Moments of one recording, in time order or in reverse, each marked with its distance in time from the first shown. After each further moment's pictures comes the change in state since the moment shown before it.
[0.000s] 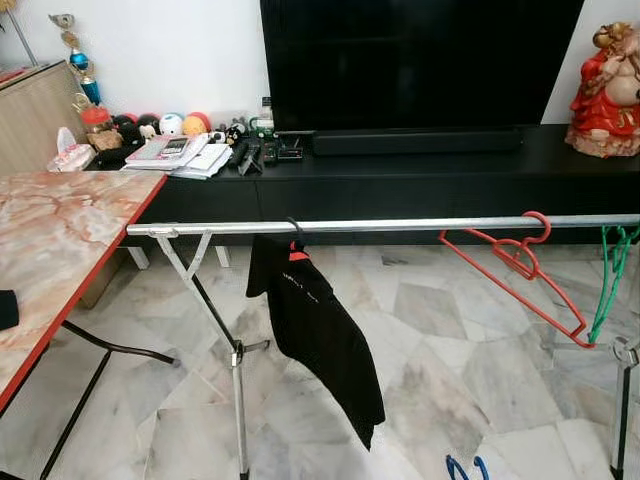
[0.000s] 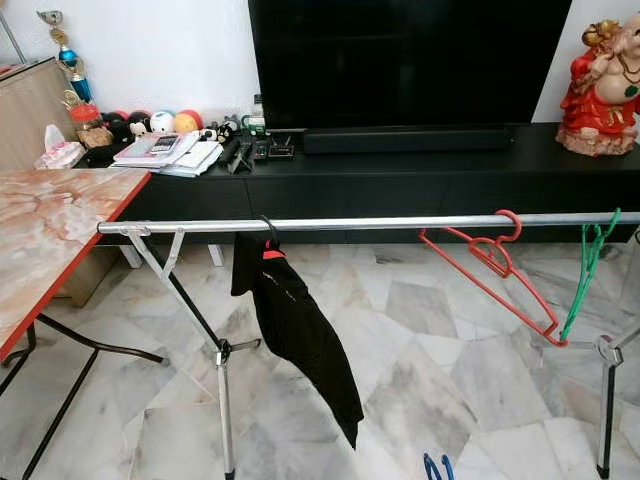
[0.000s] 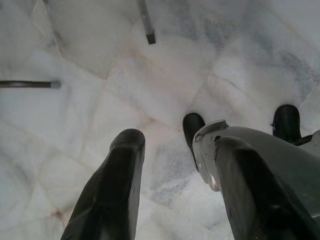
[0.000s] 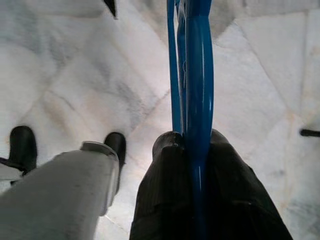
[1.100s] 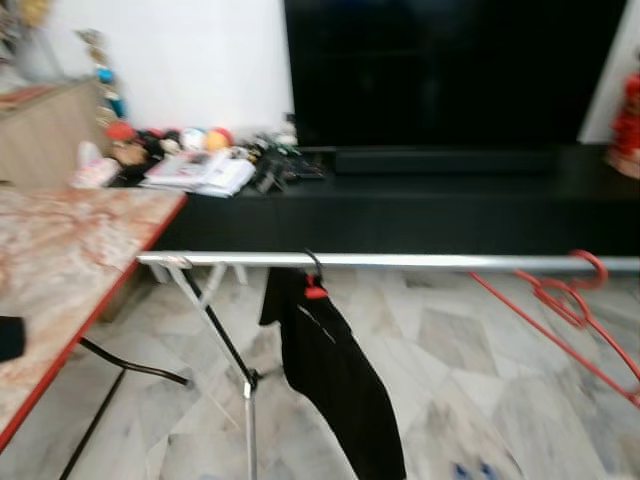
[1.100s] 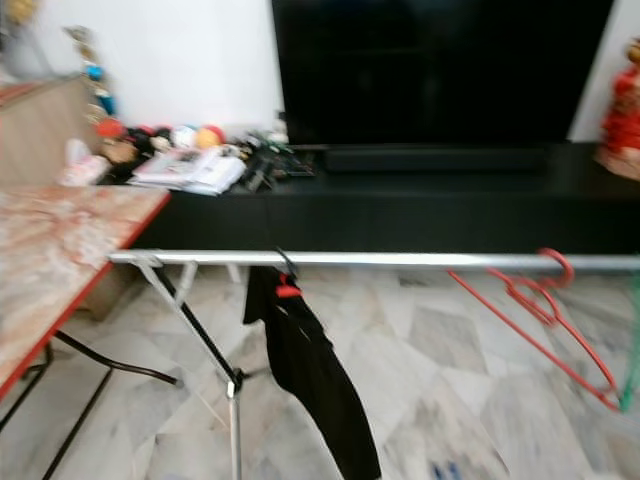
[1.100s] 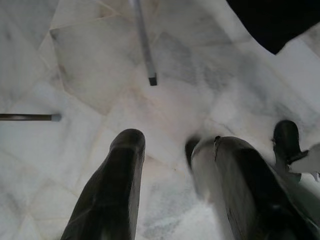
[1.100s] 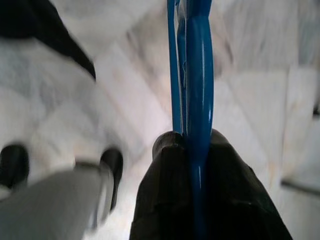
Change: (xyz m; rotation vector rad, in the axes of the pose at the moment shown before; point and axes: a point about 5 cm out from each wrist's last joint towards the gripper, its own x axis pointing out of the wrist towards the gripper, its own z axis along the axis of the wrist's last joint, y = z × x) left arm 0.002 -0.008 0.007 0.001 -0.019 -0.027; right arm -0.001 -0.018 0.001 -0.004 -0.009 -0.033
